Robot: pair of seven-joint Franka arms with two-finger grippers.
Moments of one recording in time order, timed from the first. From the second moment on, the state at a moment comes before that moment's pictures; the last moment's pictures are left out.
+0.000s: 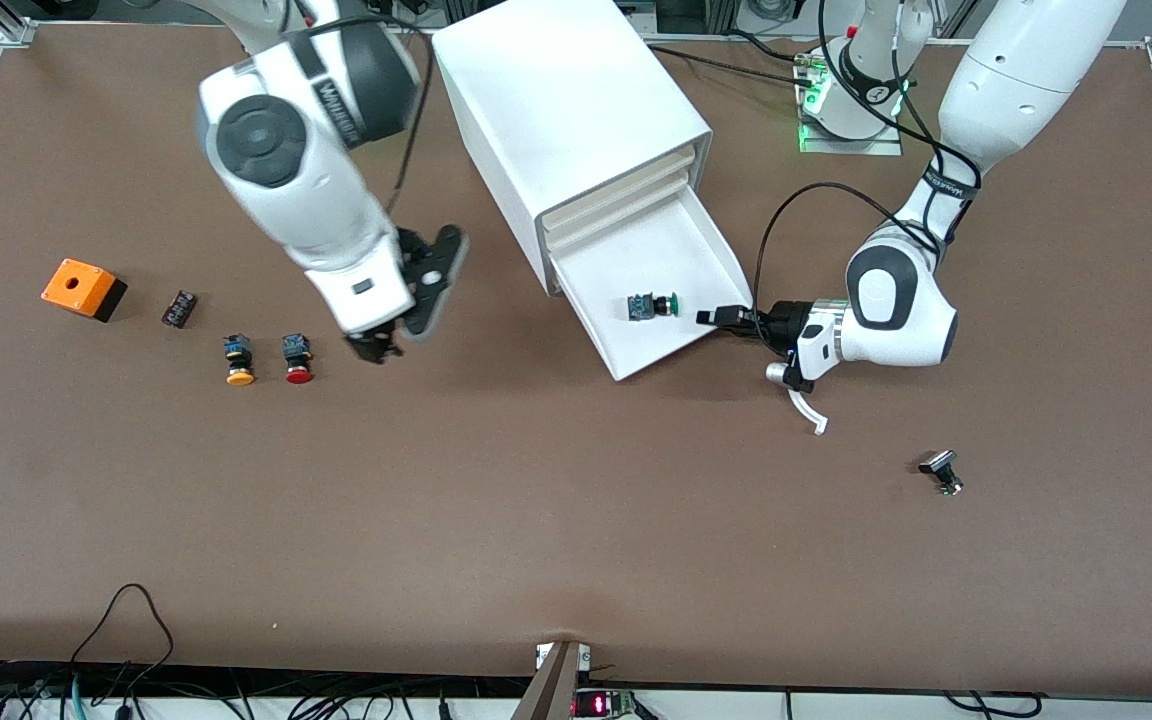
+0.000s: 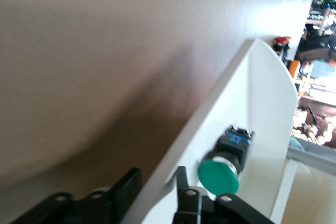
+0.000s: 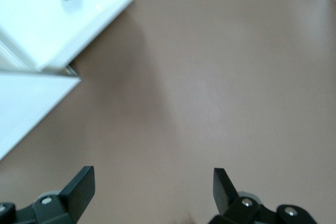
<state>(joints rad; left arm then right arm) 0.01 0.56 -0.25 -2.05 -1.07 2.14 0.63 0.46 0.35 0.11 -1.50 0.00 1.90 -0.74</state>
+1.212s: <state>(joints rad) 0.16 -0.03 -0.10 -1.89 -0.27 1.94 0.59 0.77 0.66 0.13 -1.31 0.03 2.10 -0.59</state>
